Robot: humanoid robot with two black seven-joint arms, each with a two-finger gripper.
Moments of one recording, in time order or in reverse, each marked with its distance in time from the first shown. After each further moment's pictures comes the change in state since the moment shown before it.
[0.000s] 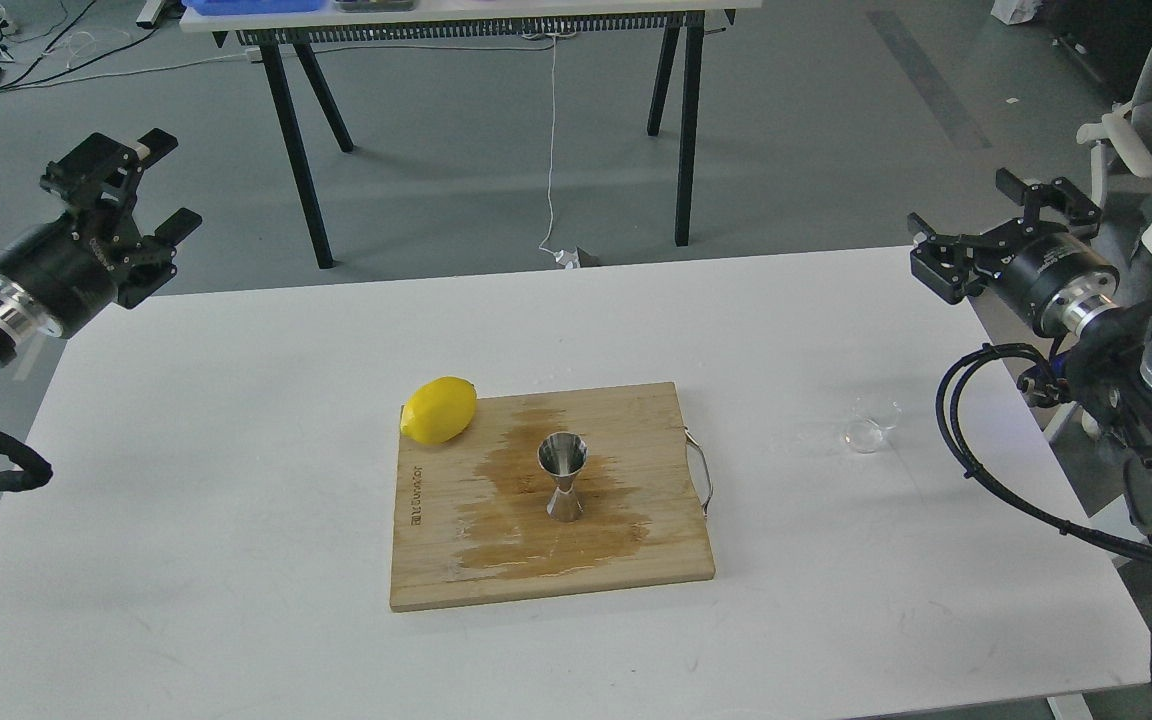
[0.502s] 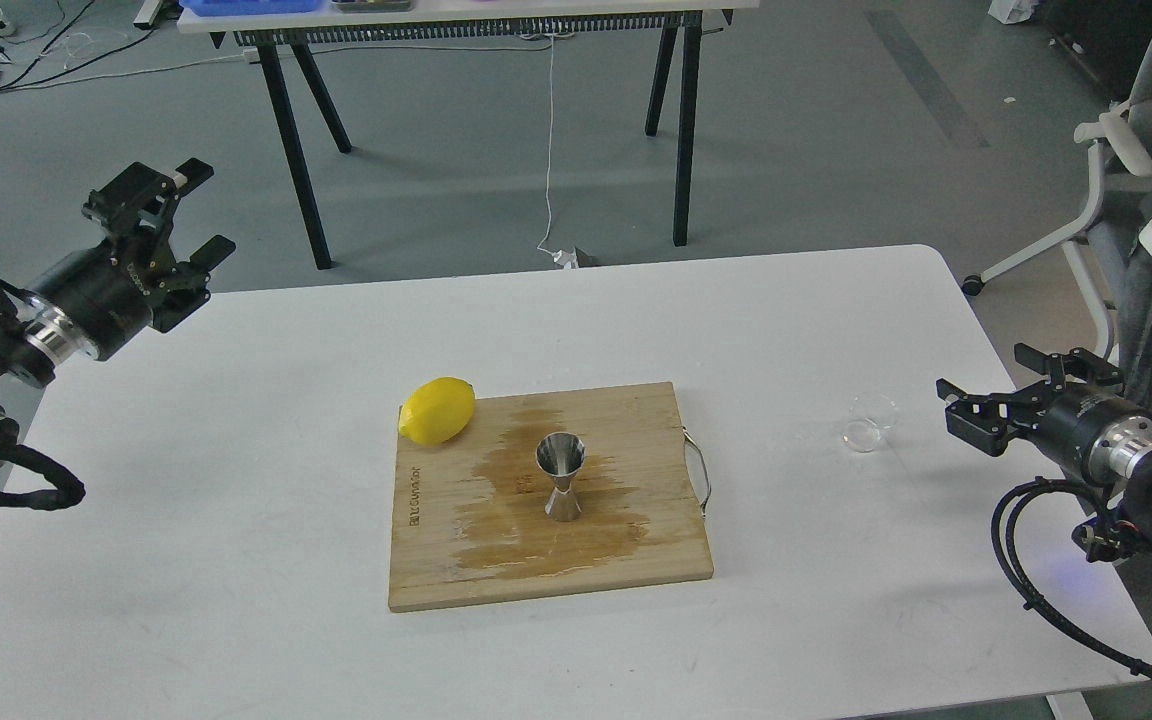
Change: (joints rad) left arm 0.032 -0.045 0.008 0.001 0.001 0.000 0.000; right arm -0.314 -0.057 0.049 0.174 0.057 -0.165 -0.050
